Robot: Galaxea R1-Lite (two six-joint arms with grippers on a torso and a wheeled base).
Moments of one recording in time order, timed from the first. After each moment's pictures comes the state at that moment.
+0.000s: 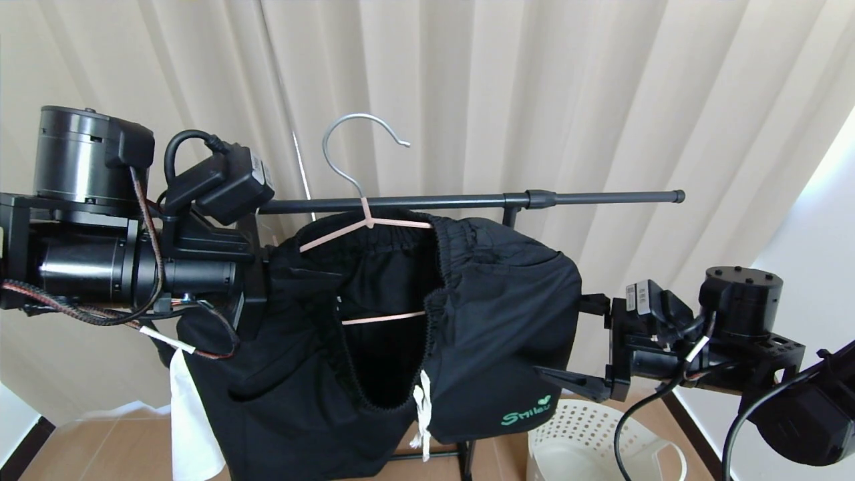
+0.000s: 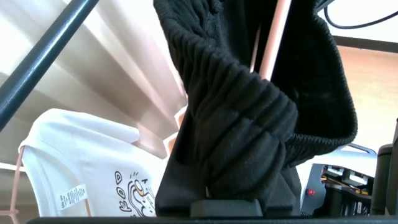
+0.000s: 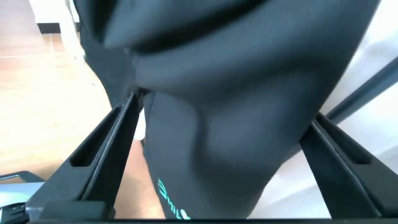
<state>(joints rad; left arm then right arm) -0.30 1.52 -1.05 0.04 -0.66 0.61 0.22 1.91 -0.50 -1.10 0.87 -0.46</state>
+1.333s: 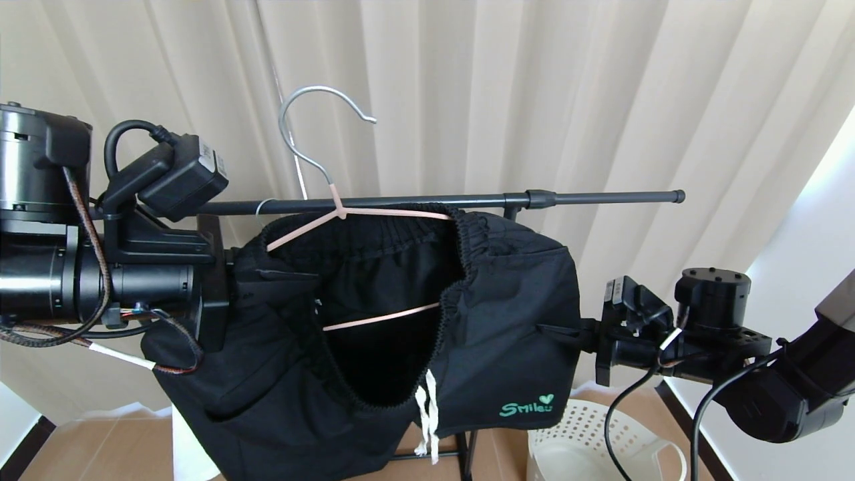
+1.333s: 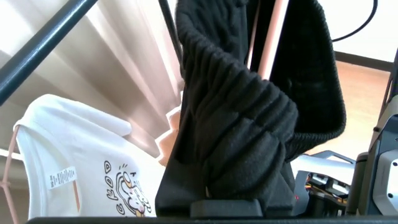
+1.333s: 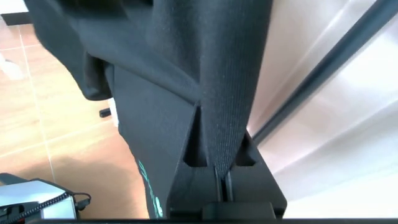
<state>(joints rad) -0.27 1.42 -0.99 0.03 -0.66 0.52 0.18 2.03 -0.58 -1.09 0.80 -0.46</state>
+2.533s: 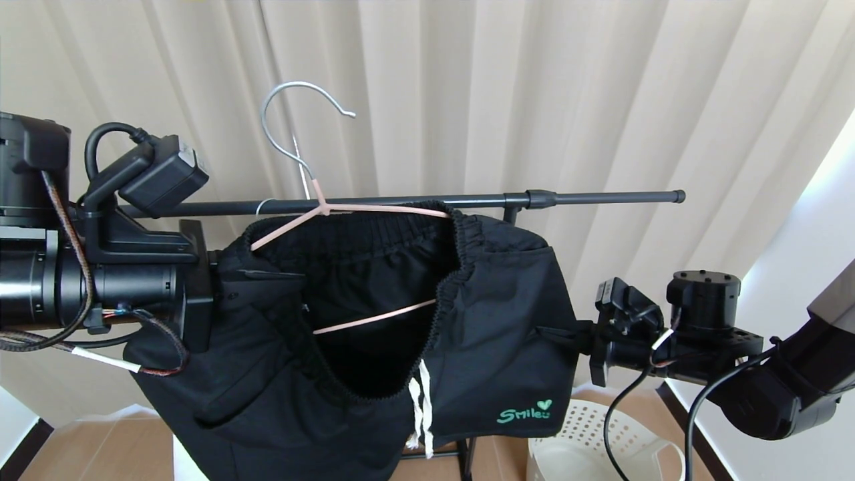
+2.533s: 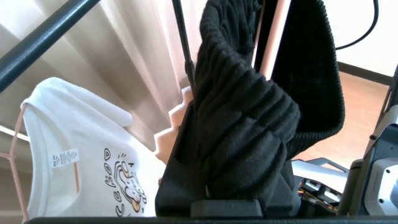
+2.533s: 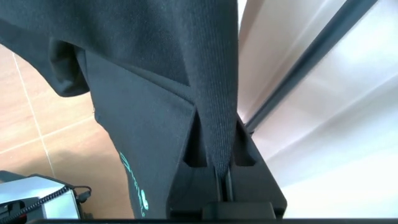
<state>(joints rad) -0.23 1.40 -0.96 0.03 -0.66 0.45 0.18 2.04 -0.59 -1.05 0.74 -0.46</state>
